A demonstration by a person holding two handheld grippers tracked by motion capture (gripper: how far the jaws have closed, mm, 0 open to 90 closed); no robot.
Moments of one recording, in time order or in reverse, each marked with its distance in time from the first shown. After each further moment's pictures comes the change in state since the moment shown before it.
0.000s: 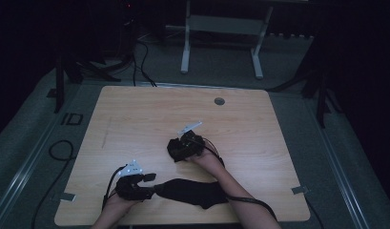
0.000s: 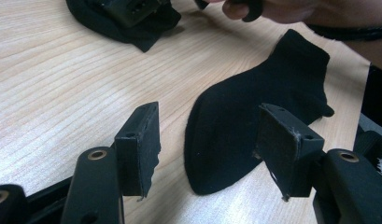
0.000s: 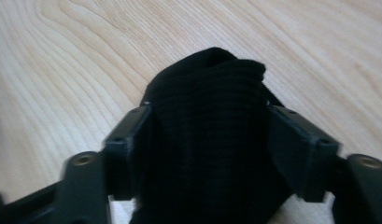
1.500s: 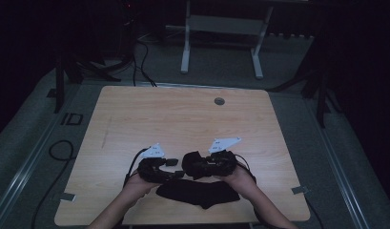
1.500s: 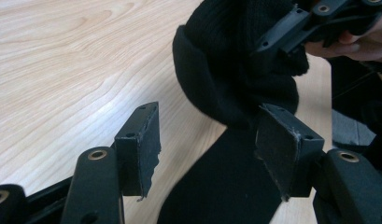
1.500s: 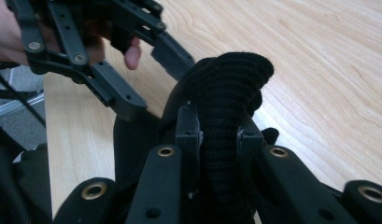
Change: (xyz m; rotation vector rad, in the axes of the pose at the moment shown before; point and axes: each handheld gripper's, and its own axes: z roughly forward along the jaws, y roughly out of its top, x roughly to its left) left arm -0.013 0.069 0.051 -0.007 -0.161 0.132; right arm 0.029 -0.055 -0.131 -0.175 0.186 -0.081
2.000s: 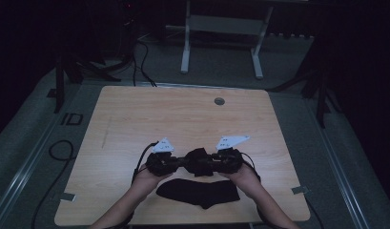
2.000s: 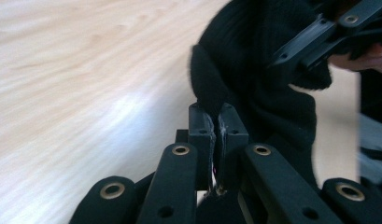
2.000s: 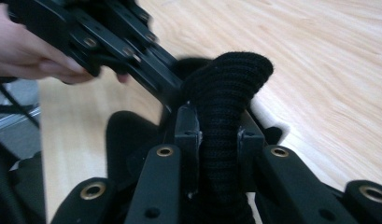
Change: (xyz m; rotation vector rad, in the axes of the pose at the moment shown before) left arm -0.003 0.020 0.003 0.005 0.115 -0.013; right arm -0.013 -0.005 -0.015 -0.044 -0.025 0.040
